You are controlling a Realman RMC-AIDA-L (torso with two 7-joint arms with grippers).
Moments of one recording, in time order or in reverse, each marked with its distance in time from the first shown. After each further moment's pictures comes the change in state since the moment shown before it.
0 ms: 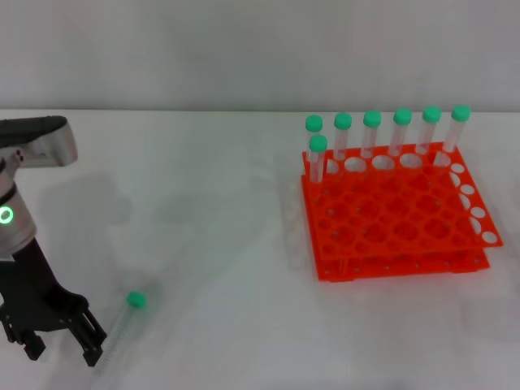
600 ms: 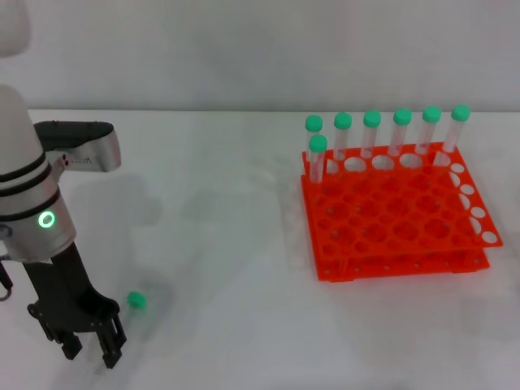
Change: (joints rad) left arm -0.034 -0.025 0.000 0.101 0.026 -0.058 -0.031; right arm 0.004 0.000 0.003 0.000 0.000 0.003 0.006
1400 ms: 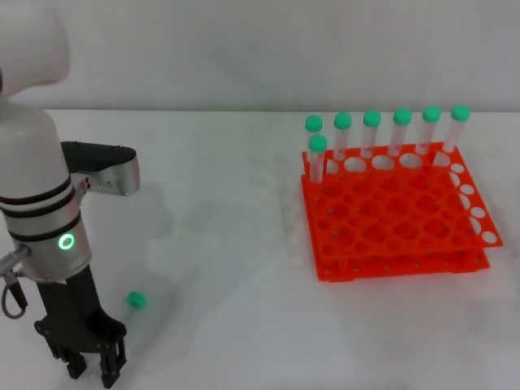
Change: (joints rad) left arm 0.000 -0.039 0.000 0.063 0.074 -0.042 -0.063; right arm -0.008 -0.003 0.002 0.003 0.000 0.000 -0.005
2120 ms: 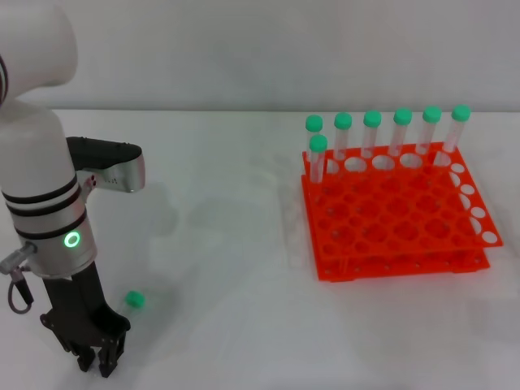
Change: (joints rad) left arm -0.004 0.000 0.000 0.018 0.004 -0.038 0.002; right arm -0.002 -0.004 0.010 0.003 0.002 -0.001 -0.003
